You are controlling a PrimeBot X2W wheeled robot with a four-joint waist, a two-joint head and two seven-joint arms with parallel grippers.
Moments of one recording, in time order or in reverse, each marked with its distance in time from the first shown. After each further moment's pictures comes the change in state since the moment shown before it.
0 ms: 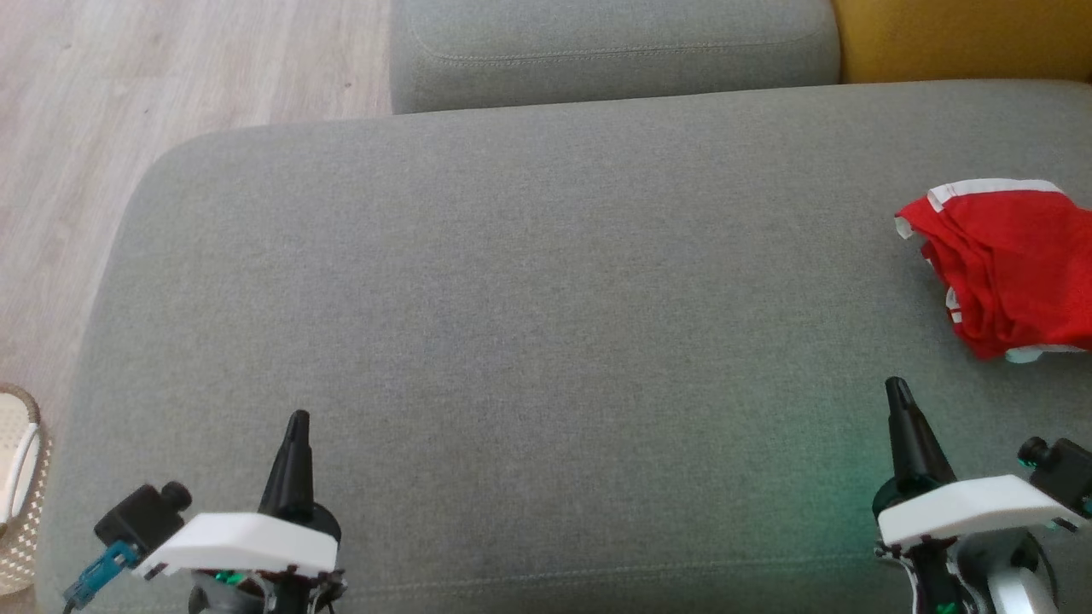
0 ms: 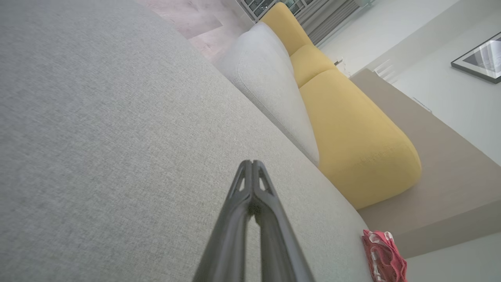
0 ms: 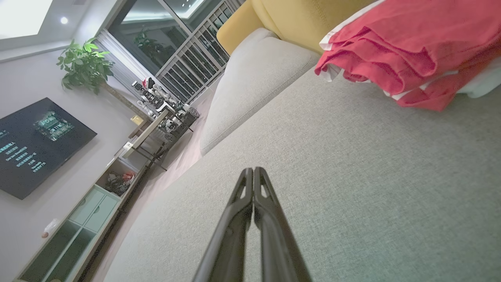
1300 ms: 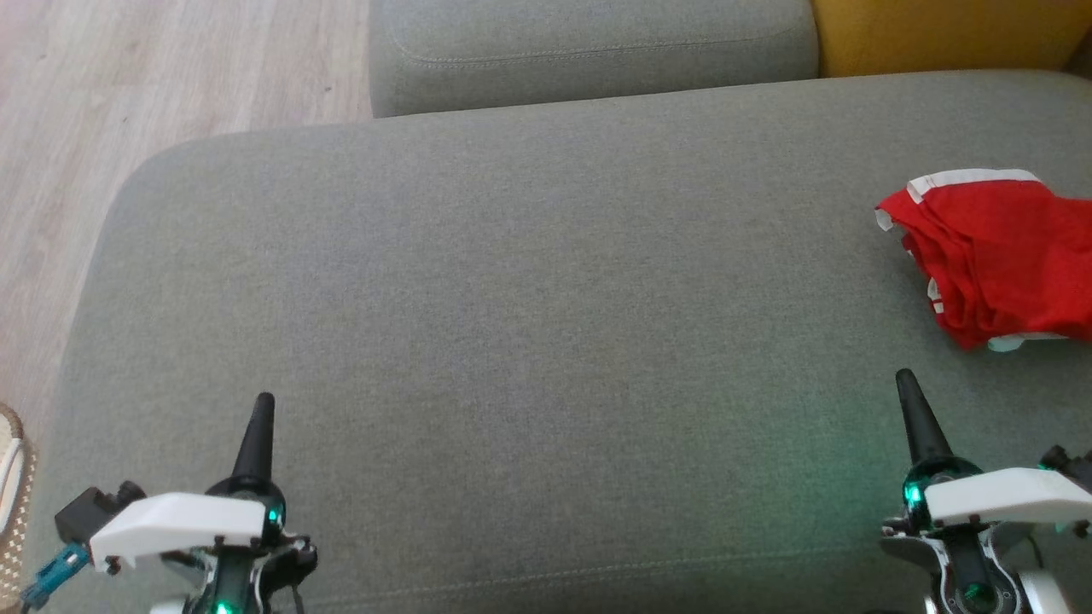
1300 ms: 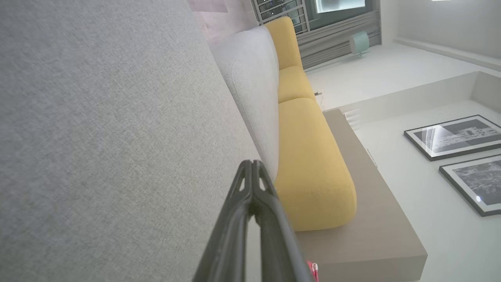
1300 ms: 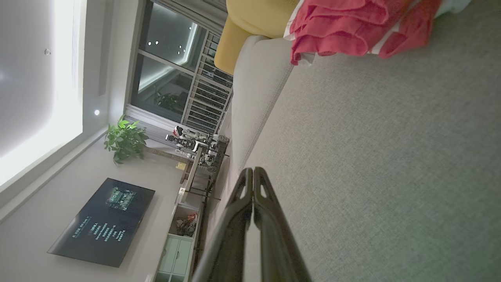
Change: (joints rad) left arm -0.057 0.002 0.094 0.054 -0.395 -0.048 0.106; right arm -0.022 0.001 -0.024 0.006 0.456 0.000 0.108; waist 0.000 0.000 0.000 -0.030
